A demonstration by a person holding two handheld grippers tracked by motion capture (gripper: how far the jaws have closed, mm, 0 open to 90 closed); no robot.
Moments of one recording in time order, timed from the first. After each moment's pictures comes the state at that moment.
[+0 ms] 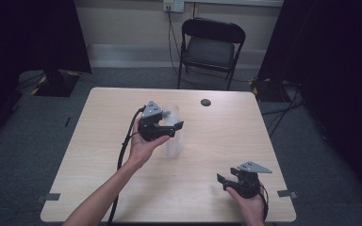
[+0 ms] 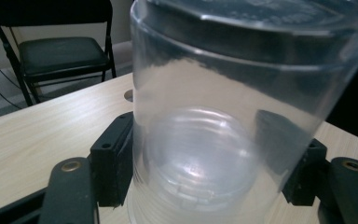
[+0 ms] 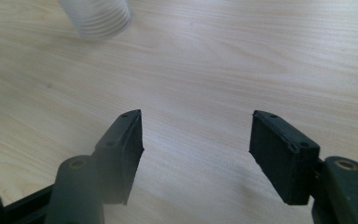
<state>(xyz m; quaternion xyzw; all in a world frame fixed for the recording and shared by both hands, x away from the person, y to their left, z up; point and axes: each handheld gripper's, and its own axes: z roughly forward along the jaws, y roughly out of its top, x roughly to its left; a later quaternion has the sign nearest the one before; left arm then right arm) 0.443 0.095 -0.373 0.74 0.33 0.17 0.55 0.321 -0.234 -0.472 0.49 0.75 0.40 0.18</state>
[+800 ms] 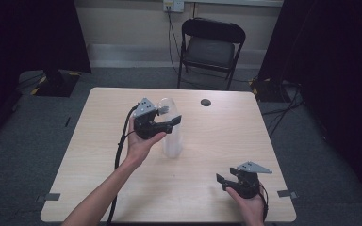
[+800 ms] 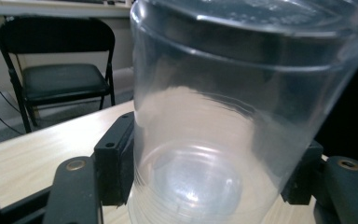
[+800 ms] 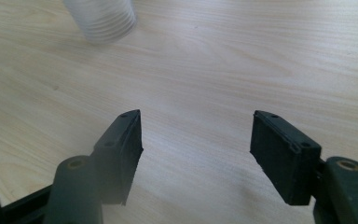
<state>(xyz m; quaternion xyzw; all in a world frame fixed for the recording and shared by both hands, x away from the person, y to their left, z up) 0.434 0.105 -0.360 0.71 0.33 0.18 0.60 0.320 -0.232 -0.471 0.49 0.75 0.41 0.17</state>
